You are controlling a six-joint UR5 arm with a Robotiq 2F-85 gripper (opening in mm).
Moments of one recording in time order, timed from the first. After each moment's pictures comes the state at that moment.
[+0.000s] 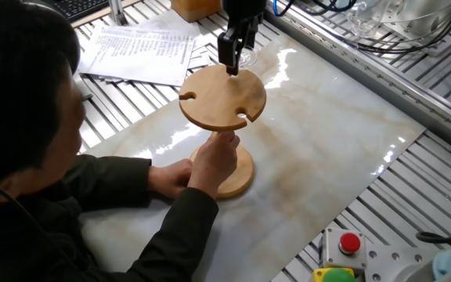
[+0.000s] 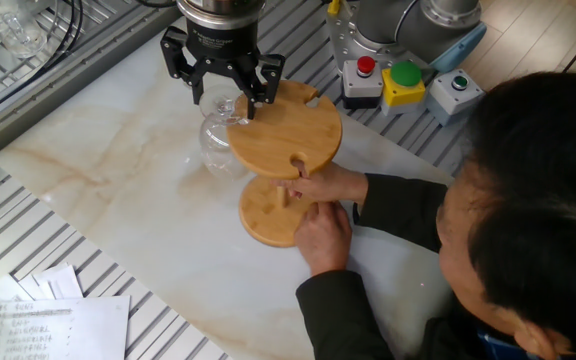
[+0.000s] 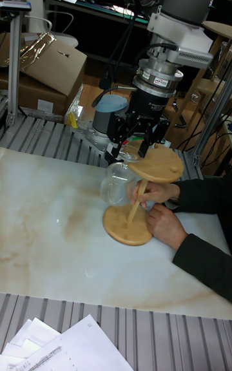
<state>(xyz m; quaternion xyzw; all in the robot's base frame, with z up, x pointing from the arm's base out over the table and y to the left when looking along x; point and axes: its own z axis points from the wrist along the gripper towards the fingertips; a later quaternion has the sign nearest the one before) 0.510 0.027 0.253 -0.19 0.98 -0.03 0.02</state>
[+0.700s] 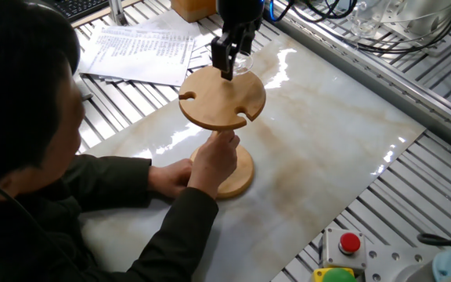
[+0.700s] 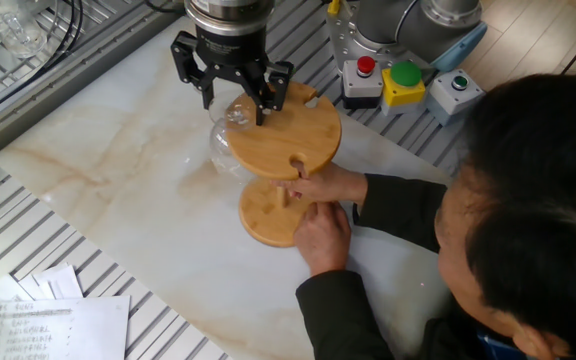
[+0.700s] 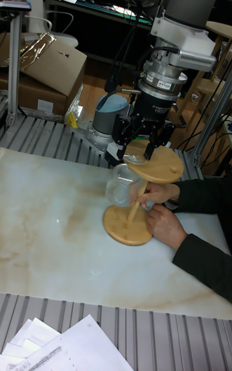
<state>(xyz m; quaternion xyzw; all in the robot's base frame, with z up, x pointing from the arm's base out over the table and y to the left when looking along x) 0.508 0.044 0.247 -0.16 0.99 -0.02 0.02</state>
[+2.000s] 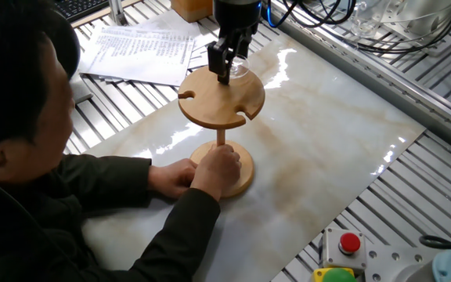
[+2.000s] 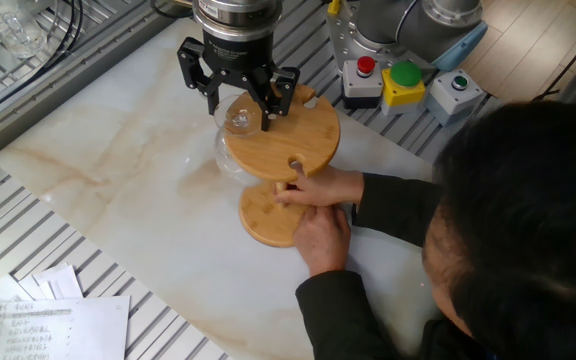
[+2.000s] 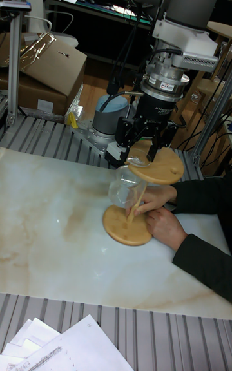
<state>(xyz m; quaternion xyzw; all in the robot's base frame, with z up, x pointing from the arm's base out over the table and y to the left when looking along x) 0.511 0.054 0.246 -0.17 0.98 -0.01 0.03</state>
